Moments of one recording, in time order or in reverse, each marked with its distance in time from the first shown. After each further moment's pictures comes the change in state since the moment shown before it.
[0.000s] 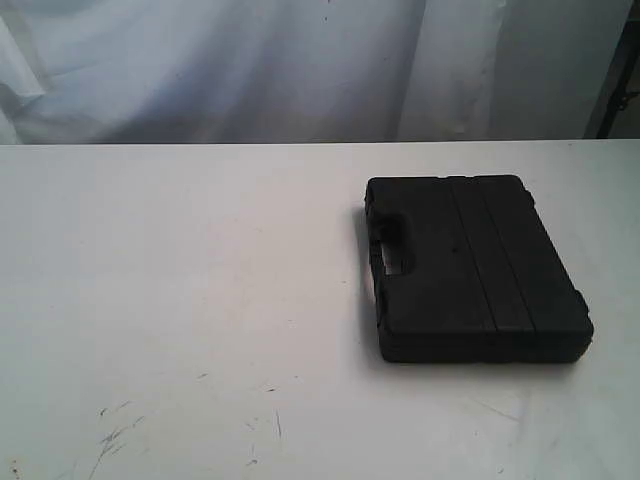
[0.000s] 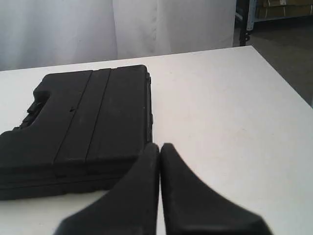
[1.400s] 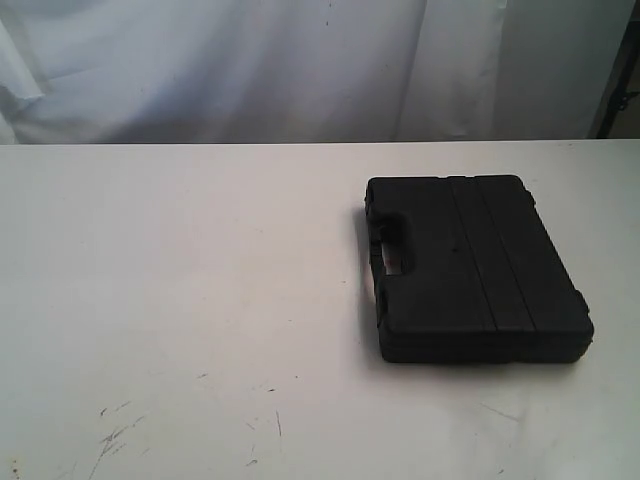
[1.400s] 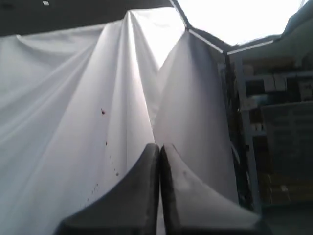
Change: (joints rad) left arm 0.000 0.000 0.000 0.000 0.000 0.000; right arm 0.000 0.415 -0.577 0.000 -0.488 0.008
